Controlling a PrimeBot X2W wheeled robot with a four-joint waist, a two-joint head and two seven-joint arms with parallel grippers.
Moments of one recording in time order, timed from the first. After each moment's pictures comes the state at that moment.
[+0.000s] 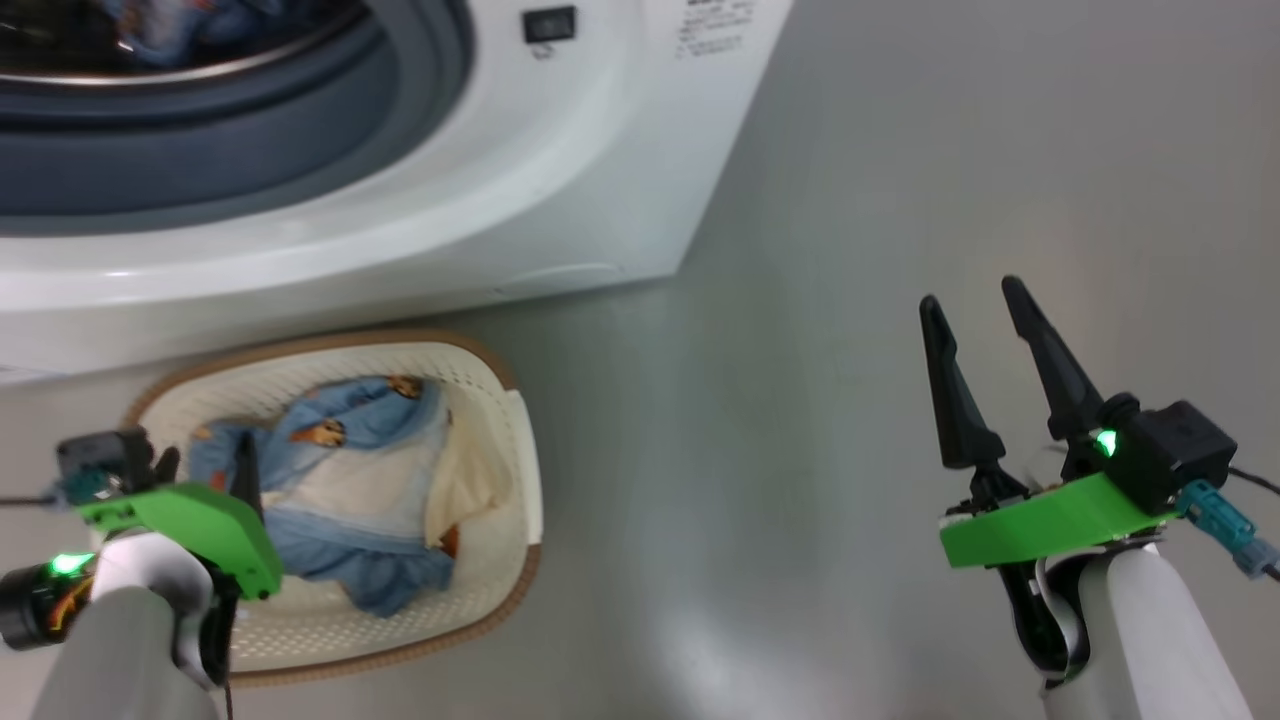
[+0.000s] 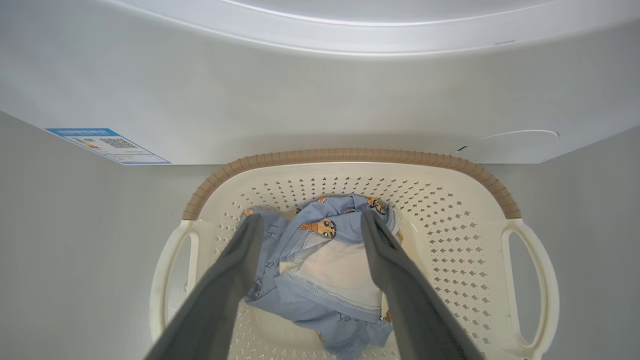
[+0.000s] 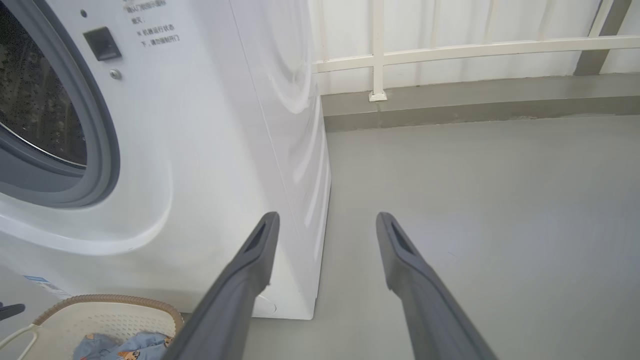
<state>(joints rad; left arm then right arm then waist) -0.51 0.19 -0.10 0.73 -0.35 -0.01 0.03 -0.29 -0.05 0.02 0.09 0.18 0.13 -0.26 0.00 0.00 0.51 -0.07</state>
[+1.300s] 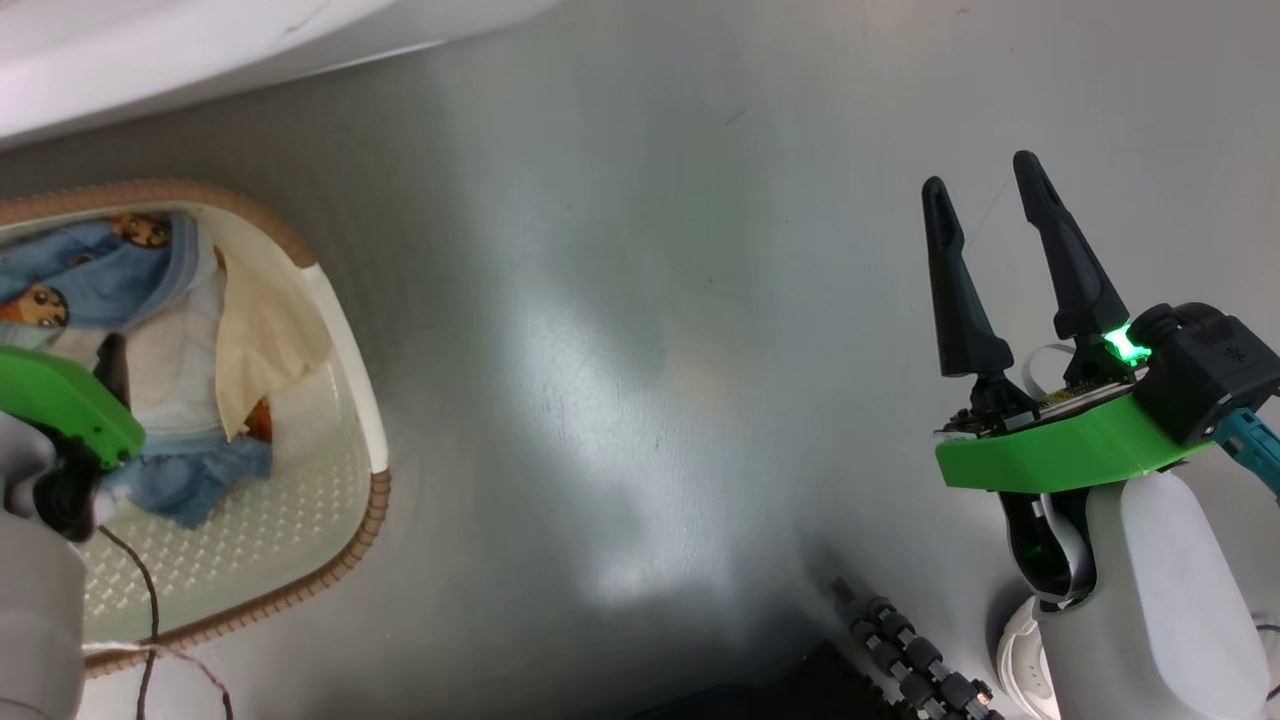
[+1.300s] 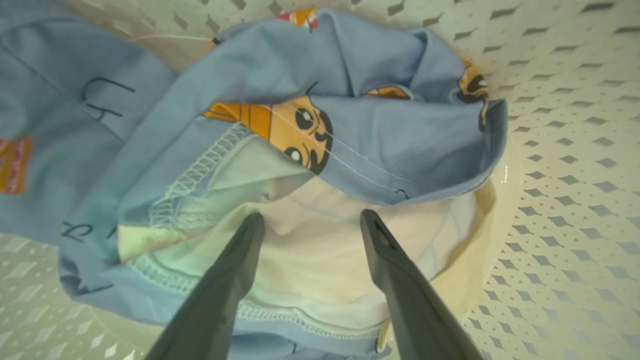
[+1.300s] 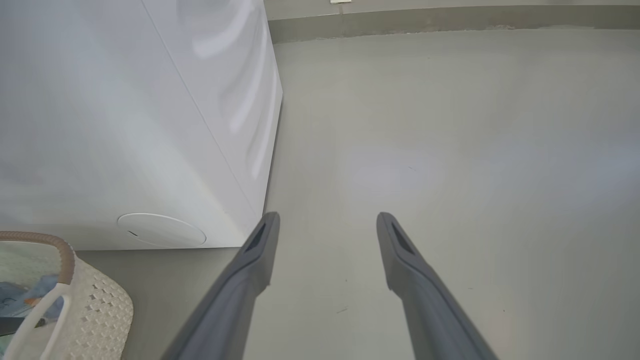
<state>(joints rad) -0.95 0.29 -0.02 1.26 -0.50 -0.11 0.12 -0.42 -0.05 0.05 0.02 0.22 0.13 -0.26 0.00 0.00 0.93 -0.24</state>
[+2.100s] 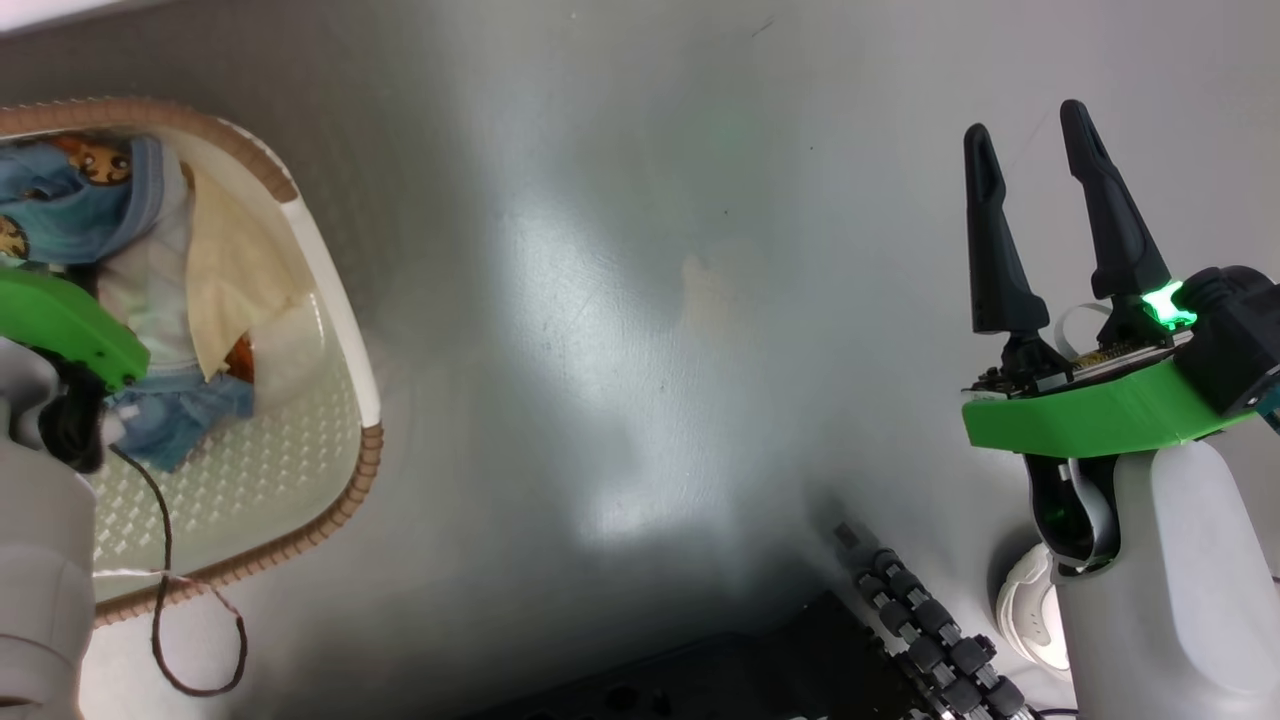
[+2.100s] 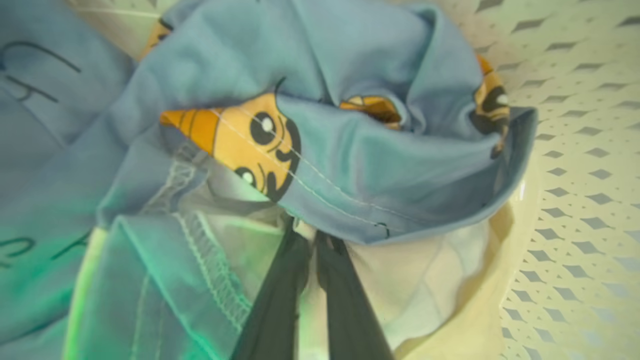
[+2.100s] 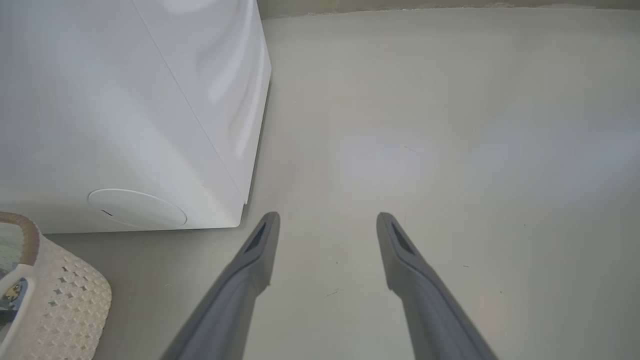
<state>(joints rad) -1.04 0.27 -0.05 1.28 -0.53 -0.13 0.05 -0.43 -0.05 0.02 -0.01 0.21 0.13 -0.26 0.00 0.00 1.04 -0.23</state>
